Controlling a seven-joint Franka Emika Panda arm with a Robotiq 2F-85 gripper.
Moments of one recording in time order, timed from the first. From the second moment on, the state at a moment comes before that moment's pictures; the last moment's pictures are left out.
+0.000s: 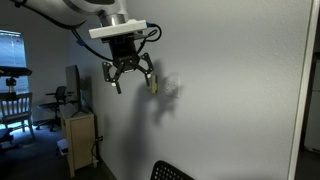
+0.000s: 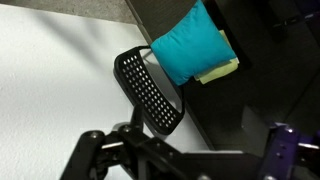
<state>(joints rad) 0.19 -0.35 -0.01 -2.02 -0.22 1.82 -0.75</state>
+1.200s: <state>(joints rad) 0.24 -0.21 0.02 -2.00 -0.16 2.04 -1.32</state>
